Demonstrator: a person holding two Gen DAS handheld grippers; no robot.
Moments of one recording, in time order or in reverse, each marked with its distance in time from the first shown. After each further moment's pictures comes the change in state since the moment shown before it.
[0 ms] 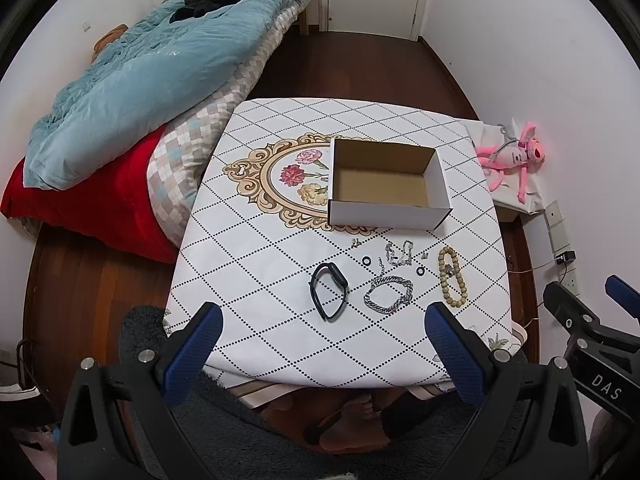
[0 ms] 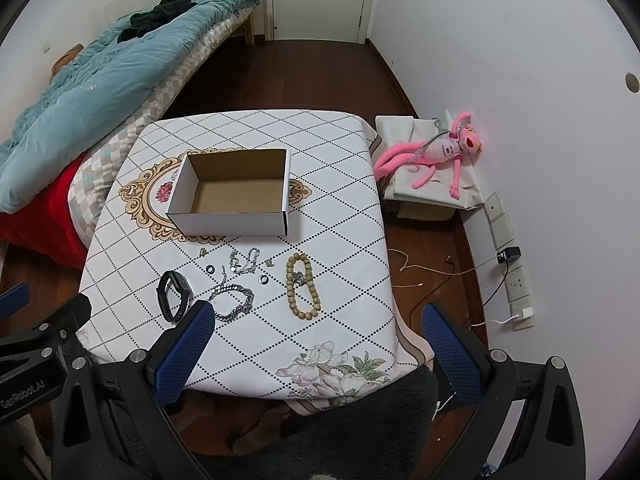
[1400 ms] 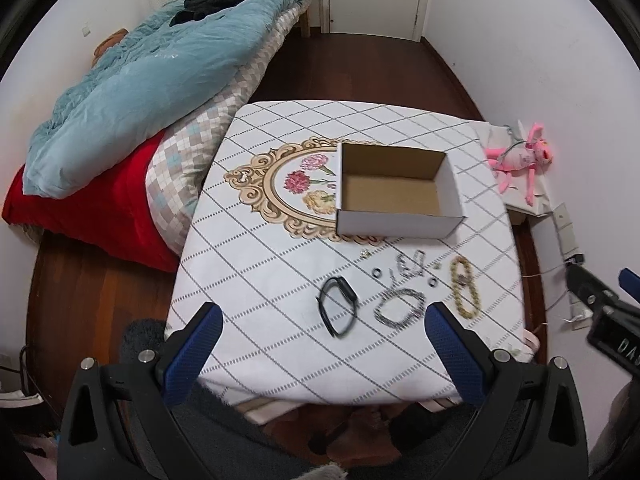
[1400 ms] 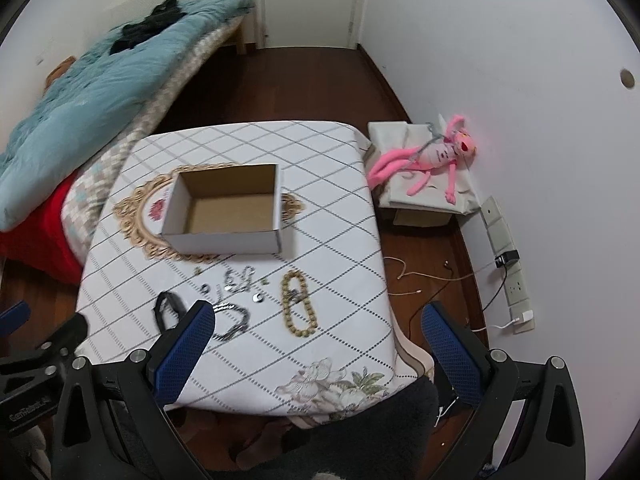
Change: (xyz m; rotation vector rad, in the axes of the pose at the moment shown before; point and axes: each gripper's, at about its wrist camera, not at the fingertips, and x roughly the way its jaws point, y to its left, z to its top) left arm 0.026 0.006 0.011 0.013 -0.016 0.032; right arm 0.014 -0.012 0.015 0.061 -0.020 -0.014
